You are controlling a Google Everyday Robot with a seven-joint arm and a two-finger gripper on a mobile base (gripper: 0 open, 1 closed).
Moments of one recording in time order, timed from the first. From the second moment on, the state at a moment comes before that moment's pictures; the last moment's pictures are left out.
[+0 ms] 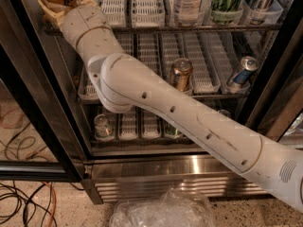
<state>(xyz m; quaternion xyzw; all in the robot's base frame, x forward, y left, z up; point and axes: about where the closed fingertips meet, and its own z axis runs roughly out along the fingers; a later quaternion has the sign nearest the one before) 0.638 0.176 1.083 -0.22 0.49 0.12 0.84</state>
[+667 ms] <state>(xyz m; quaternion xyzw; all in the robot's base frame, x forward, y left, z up) 0.638 0.173 1.090 -0.22 0.46 0.11 0.85</state>
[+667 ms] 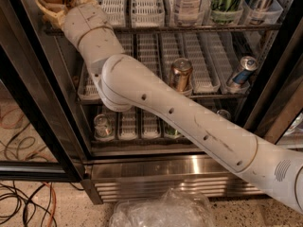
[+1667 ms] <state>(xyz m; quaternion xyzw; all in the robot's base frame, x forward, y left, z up) 0.609 0.171 1.131 -0.24 0.45 0.09 0.85</state>
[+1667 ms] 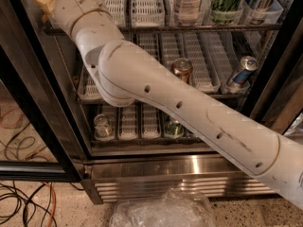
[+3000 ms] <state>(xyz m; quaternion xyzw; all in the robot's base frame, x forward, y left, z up) 0.550 0.159 1.085 -0.29 0.50 0.10 0.81</state>
